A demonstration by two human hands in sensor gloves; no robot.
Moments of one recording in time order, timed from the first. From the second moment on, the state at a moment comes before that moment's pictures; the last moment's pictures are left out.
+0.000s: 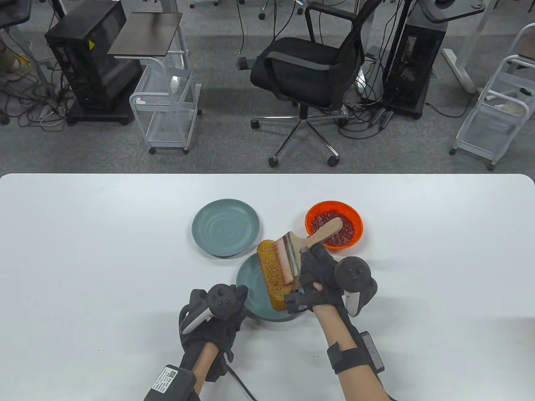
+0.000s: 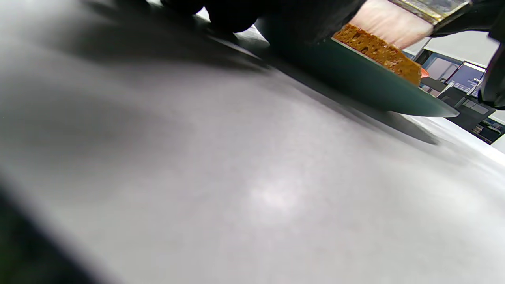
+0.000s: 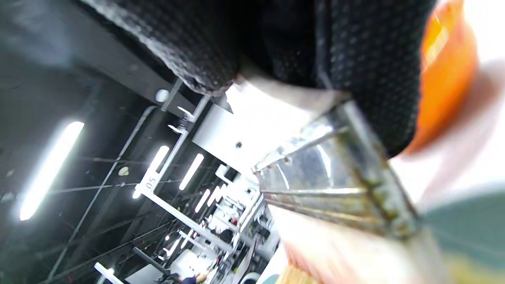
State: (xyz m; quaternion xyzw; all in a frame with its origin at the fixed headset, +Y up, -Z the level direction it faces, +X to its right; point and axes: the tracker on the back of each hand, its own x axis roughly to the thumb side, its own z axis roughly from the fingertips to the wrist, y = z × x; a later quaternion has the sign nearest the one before) left_hand -0.150 -0.795 -0.317 -0.18 -0.11 0.19 0.96; right_hand 0.133 -0.735 -0.371 -0.03 -0.21 0.85 0.48
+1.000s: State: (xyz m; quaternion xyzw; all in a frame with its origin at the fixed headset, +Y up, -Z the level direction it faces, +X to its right) left_hand -0.149 -0.796 -0.317 -0.19 -0.12 0.19 0.96; right_hand 0.136 -0.731 -0.362 0.03 -0.21 0.85 0.48
